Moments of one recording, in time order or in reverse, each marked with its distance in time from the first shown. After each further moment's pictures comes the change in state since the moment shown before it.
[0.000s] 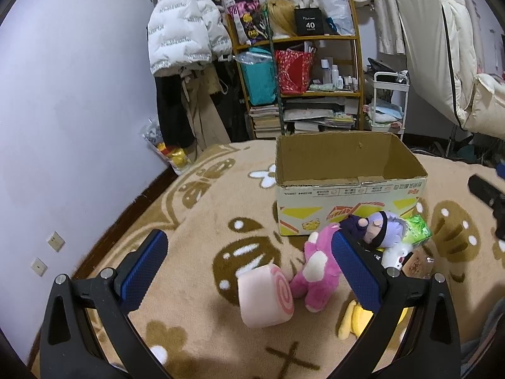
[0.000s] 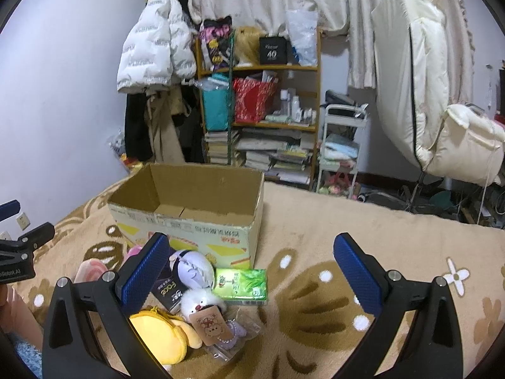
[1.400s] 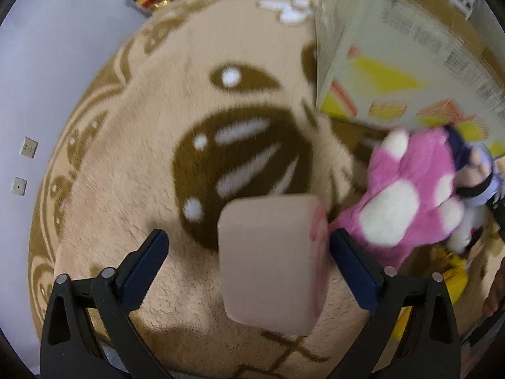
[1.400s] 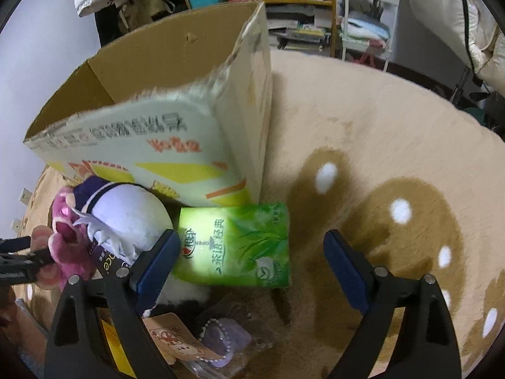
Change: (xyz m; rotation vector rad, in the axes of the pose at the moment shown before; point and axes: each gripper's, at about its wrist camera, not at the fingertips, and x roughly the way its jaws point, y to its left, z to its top) left arm 0.183 0.005 -0.051 -0.094 0.742 -0.036; right arm 0.171 -0.017 -0.061 0.103 0.531 0.092
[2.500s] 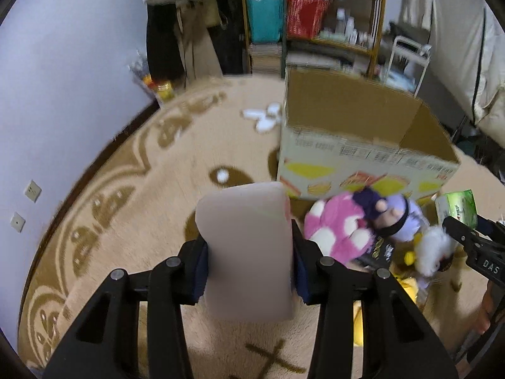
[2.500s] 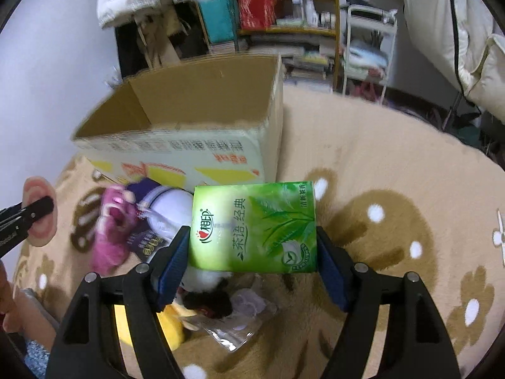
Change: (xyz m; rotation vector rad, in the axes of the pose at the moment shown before) left arm -0.113 -0.010 -0.036 0.019 -0.478 -0.052; right arm -0.084 0.027 -0.024 -0.039 -0.142 0.005
